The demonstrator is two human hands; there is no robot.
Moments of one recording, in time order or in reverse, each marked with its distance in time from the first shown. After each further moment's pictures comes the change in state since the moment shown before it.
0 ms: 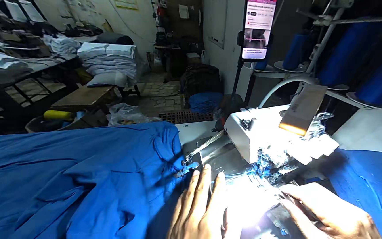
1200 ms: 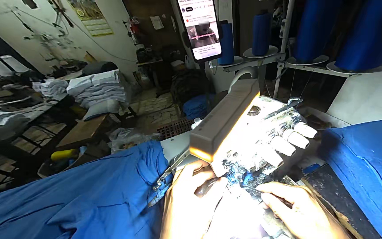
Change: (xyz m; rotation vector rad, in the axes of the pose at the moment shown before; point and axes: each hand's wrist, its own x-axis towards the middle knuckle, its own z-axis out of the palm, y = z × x) left_hand 0.079 -0.007 0.026 -0.292 0.145 -0.015; right_hand 0.000 0.067 0.064 0.575 -0.071 0.189
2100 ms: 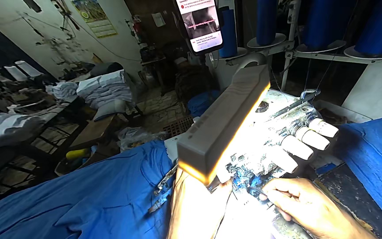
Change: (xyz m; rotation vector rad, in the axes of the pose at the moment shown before) left_hand 0.008 0.023 0.000 0.132 -0.045 -0.067; right_hand 0.024 0.007 -0.003 0.219 -0.168 0.077
